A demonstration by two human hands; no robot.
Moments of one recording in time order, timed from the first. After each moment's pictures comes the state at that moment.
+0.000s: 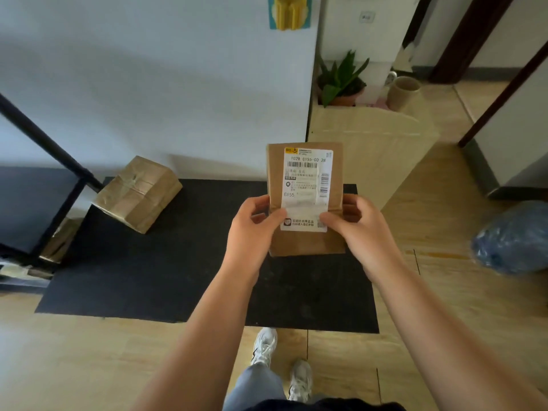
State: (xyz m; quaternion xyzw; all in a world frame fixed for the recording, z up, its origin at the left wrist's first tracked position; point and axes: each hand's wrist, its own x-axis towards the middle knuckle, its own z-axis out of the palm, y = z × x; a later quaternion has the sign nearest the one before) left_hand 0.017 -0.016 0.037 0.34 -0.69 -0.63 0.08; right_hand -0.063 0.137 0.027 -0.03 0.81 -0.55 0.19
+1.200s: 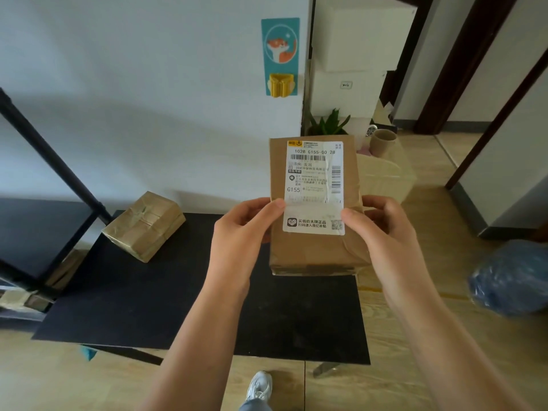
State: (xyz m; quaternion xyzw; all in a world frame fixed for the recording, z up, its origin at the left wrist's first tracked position) left_hand 0.043 0.003 0.117 0.27 -0.64 -0.70 0.16; right_hand -0.027 0.178 0.112 -0.08 0.74 -0.66 0.10
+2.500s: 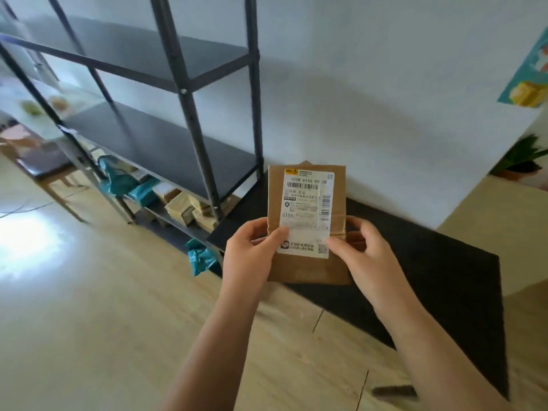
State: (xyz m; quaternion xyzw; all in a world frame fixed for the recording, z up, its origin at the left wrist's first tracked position) left_hand 0.296 -0.147 0.090 0.48 -0.56 -0.62 0.26; right_hand 0.166 -0.040 0.091 -0.26 0.80 -0.48 0.26
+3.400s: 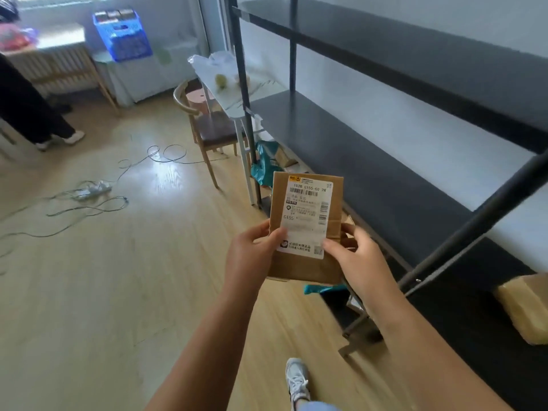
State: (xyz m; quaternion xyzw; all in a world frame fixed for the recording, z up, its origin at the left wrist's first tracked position) left_hand 0.572 -0.491 0.056 0.61 -0.46 -0.53 0.37; right_hand 0.409 -0.459 0.052 -0.39 0.71 -0.40 0.43
